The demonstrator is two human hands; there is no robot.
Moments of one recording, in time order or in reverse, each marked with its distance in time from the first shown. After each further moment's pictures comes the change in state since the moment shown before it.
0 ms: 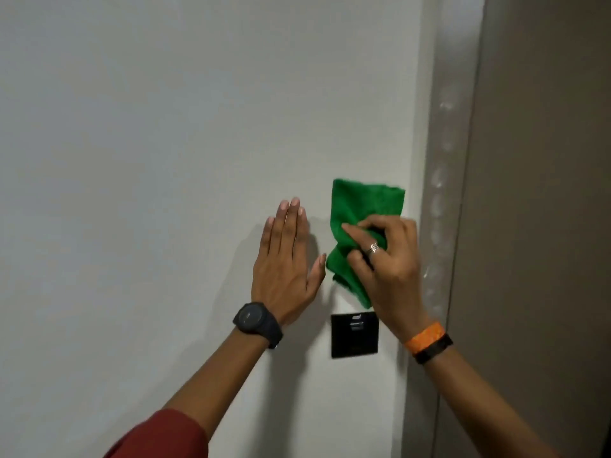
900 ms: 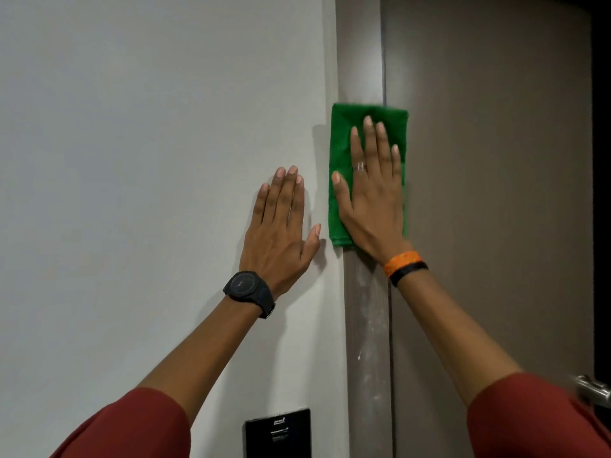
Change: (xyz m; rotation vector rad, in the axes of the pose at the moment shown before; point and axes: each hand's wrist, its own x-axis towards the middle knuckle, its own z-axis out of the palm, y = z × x) left_hand 0.191 0.061 0.080 0.092 0.274 0.164; right_hand 0.172 0.177 0.005 -0.429 -0.038 0.015
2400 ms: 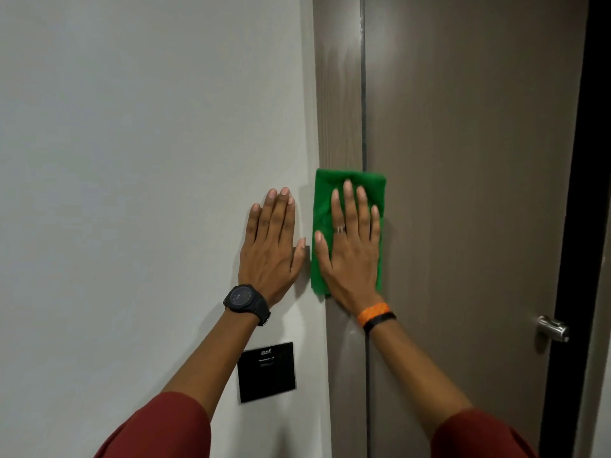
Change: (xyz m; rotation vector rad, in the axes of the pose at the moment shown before) left_hand -0.085 0.042 0.009 0.036 -0.110 -0.028; right_hand -0.159 -0.008 0.012 -0.013 -0.106 0.109
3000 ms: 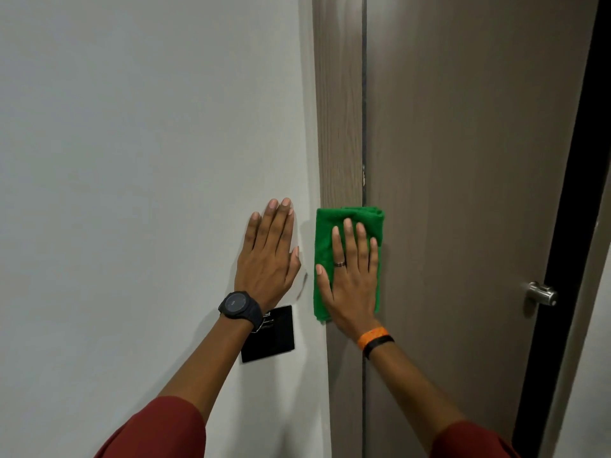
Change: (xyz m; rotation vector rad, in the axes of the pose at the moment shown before) left_hand -0.068 0.013 -0.001 0.003 -0.107 0.052; right_hand -0.112 0.007 0.012 -0.006 -0.110 0.011
